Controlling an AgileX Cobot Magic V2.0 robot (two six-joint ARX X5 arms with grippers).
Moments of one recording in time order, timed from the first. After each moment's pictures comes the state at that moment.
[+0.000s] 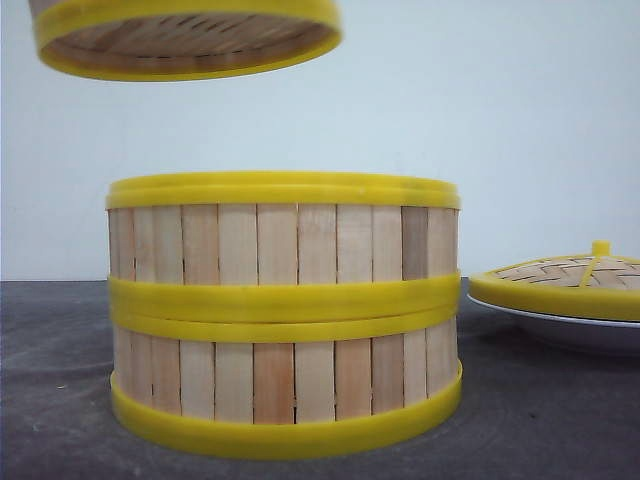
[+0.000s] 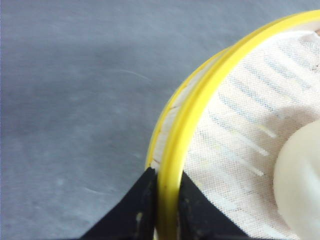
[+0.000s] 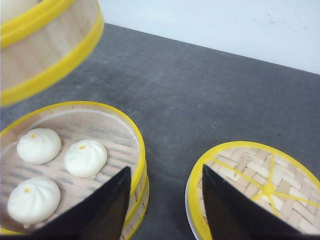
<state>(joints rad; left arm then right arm) -0.20 1.44 1.71 -1.14 0.29 -0.06 0.77 0.65 0.90 -0.64 0.26 0.17</state>
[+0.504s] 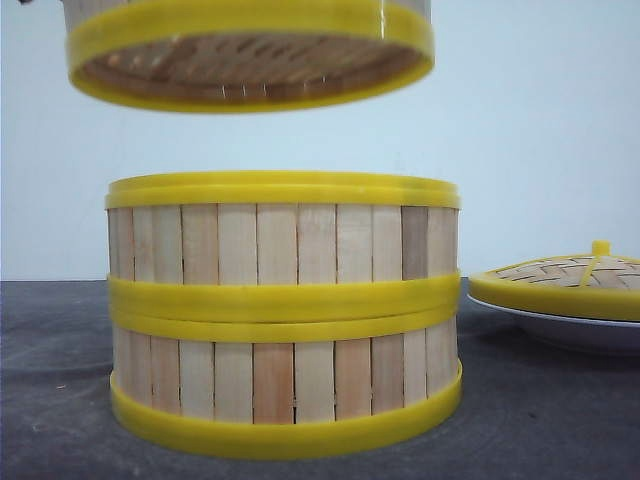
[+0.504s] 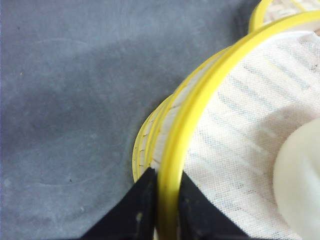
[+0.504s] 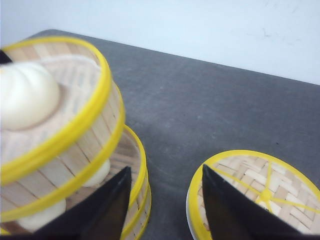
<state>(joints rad) -0.40 1.45 1.58 -1.09 0.22 -0.05 0.77 0.59 0.90 -0.64 0.27 0.17</state>
